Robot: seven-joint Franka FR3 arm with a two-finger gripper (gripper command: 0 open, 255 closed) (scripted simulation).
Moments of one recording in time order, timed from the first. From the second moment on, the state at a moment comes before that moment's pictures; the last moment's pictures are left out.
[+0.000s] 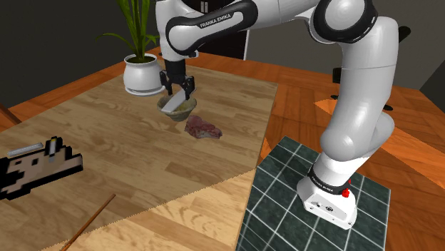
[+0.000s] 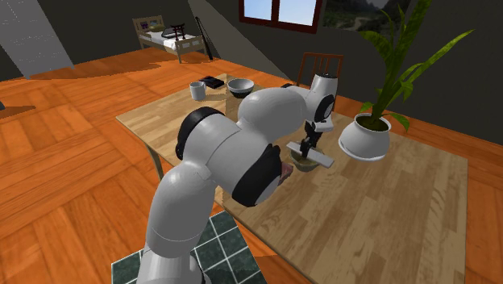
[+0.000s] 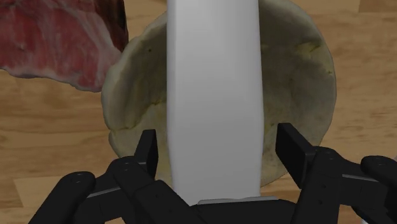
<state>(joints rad) -0.34 0.39 0.71 -1.66 -0.28 1.95 1.65</state>
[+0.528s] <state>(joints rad) -0.34 0.37 0.72 -1.61 -0.26 1.90 1.64</state>
